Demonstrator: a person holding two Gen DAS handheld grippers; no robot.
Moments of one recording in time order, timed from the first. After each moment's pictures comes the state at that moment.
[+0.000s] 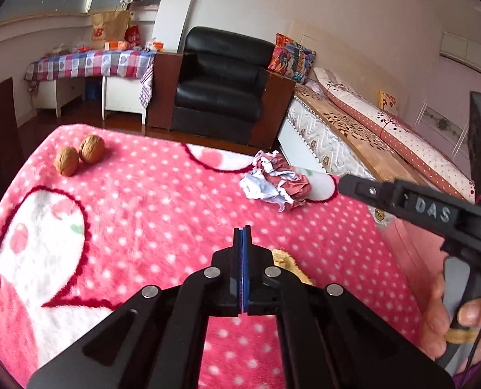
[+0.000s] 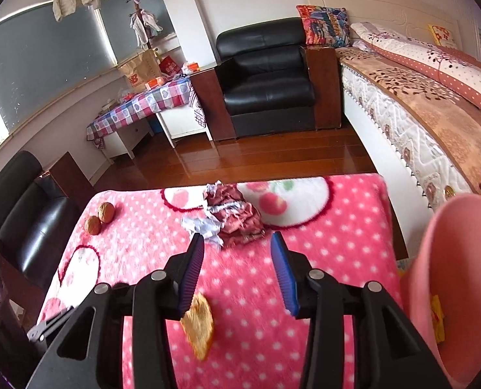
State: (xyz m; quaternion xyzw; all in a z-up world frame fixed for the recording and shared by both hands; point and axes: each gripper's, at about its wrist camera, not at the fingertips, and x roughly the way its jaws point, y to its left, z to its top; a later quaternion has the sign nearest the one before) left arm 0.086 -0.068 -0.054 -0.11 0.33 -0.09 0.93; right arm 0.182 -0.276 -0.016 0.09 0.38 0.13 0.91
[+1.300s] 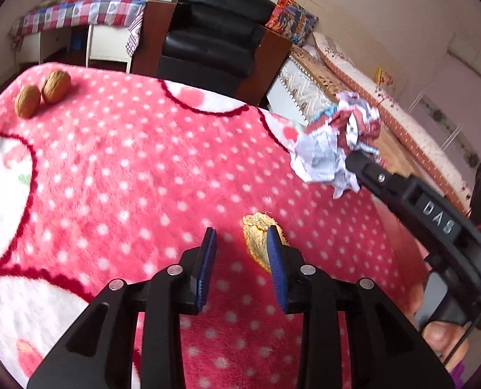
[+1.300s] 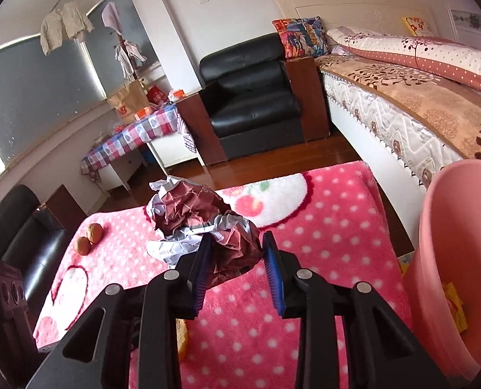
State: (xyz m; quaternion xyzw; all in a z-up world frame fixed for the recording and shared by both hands) left arm 0.111 -0.089 -0.080 -0.14 0.42 -0.13 0.89; right arm 0.166 -0.303 -0.050 0.15 0.32 0.10 0.93
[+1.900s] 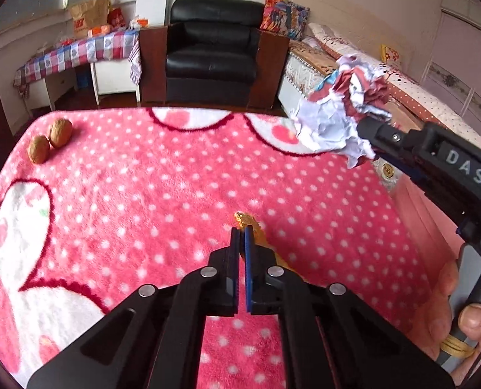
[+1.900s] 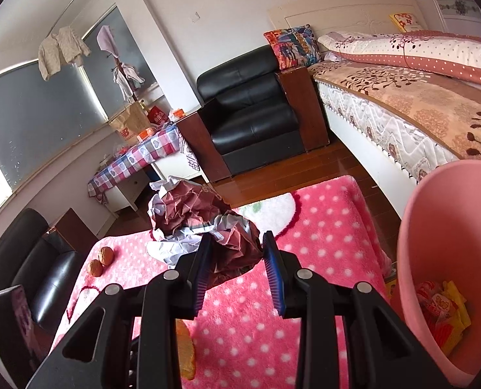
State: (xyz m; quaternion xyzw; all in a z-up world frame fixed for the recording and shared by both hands) left arm 0.098 -0.125 -0.065 -0.04 0.40 -0.09 0.91; right arm 0.155 -0.327 -0.031 0.19 0.29 0.10 0.93
